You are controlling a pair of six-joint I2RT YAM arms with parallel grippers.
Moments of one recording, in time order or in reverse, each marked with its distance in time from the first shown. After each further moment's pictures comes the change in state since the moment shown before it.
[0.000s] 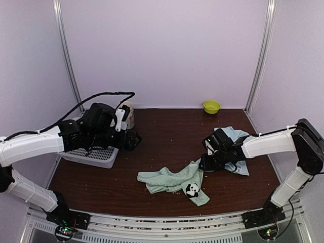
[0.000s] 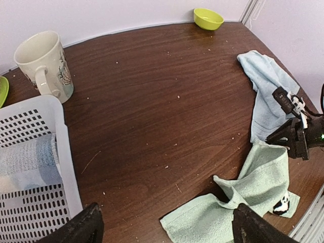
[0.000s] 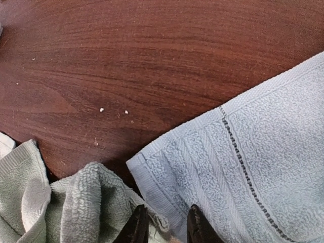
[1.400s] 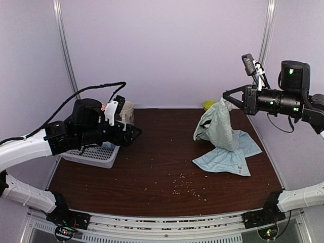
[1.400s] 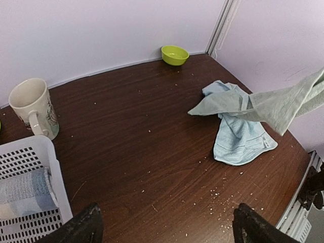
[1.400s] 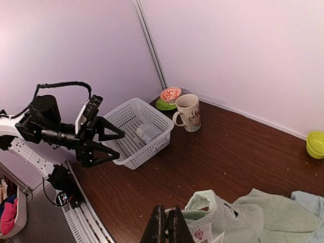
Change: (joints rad) left arm -0.028 -0.129 -0.019 0.094 0.048 0.057; right arm 0.077 -0.583 0.621 -0.445 -0.085 -0.334
